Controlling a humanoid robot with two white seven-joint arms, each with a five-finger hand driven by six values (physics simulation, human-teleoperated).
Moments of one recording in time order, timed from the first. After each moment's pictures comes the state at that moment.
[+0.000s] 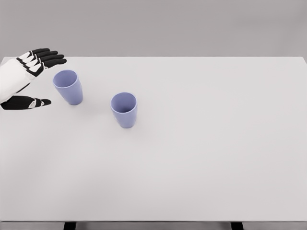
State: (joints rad) left arm -0.13 0.95 -0.12 -1.73 -0.26 -0.61 -0.08; right arm 0.00 0.00 -0.23 0.05 0.14 -0.09 0.04
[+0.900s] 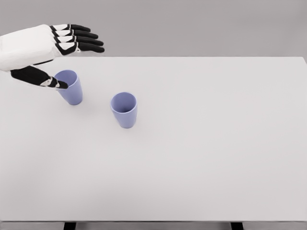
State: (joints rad) left arm -0.67 0.98 -0.40 -1.78 0.11 -0.61 -0.57; right arm 0.00 0.00 -0.23 0.05 0.14 -0.09 0.04
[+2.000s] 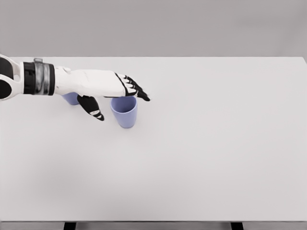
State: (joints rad) left arm -1.12 0.89 -1.13 -1.77 0.01 -0.29 -0.61; right arm 0.00 0.00 -0.23 0.05 0.14 -0.09 0.04
